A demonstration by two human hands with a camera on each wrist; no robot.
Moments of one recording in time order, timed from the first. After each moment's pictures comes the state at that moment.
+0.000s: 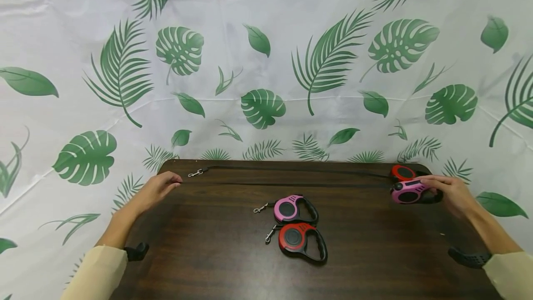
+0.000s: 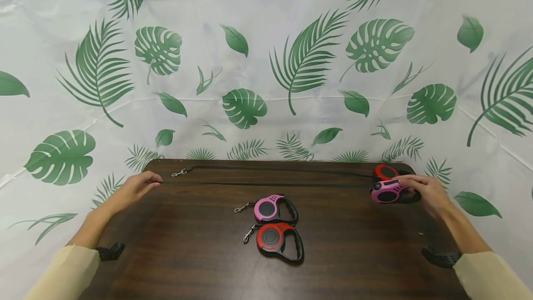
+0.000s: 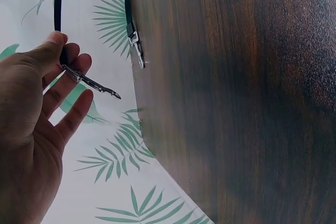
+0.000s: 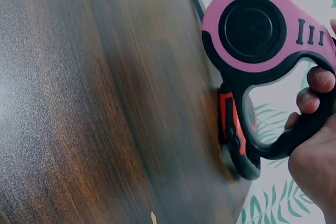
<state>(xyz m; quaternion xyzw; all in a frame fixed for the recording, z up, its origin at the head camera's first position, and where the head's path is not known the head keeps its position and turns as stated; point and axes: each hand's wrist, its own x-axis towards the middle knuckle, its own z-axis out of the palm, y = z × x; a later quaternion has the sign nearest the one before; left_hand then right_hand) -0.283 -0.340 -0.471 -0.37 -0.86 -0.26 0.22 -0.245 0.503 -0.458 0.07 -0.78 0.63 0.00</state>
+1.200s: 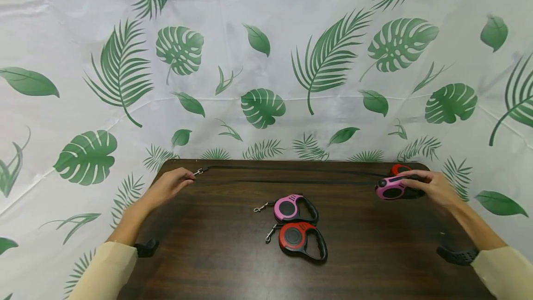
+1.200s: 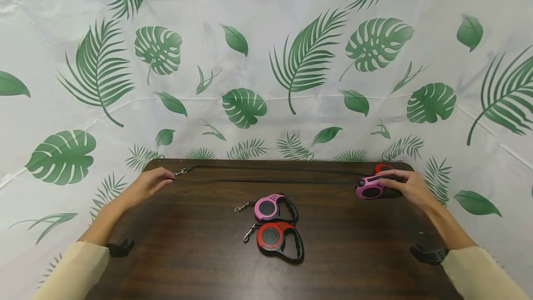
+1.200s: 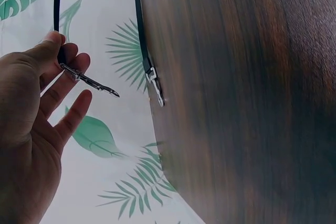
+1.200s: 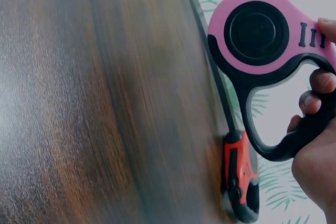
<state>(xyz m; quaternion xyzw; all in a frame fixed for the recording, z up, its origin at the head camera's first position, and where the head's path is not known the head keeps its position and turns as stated) -0.289 -0.308 -0.460 -0.40 -0.85 -0.26 0.22 -0.250 0.462 -0.452 0.07 -0.88 0.47 0.04</state>
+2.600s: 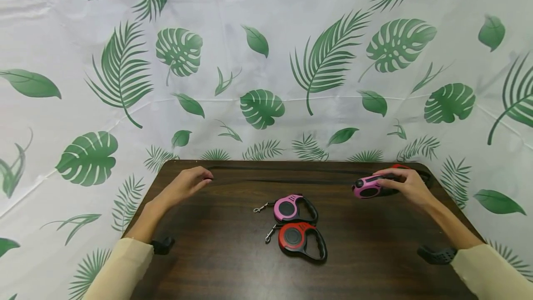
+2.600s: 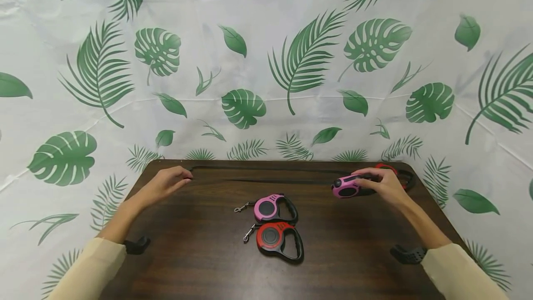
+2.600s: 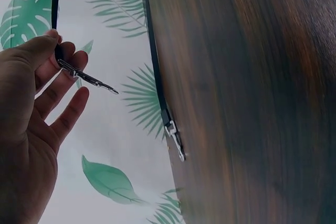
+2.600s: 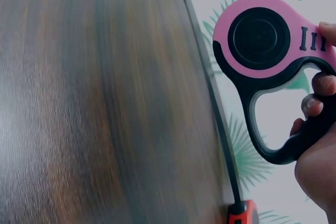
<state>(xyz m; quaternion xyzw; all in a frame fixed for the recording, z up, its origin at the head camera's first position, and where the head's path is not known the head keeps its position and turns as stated) -0.294 -0.261 -0.455 -0.43 -0.83 -0.28 0.19 -0.254 0.402 -0.447 0.17 -0.88 0.43 0.08</state>
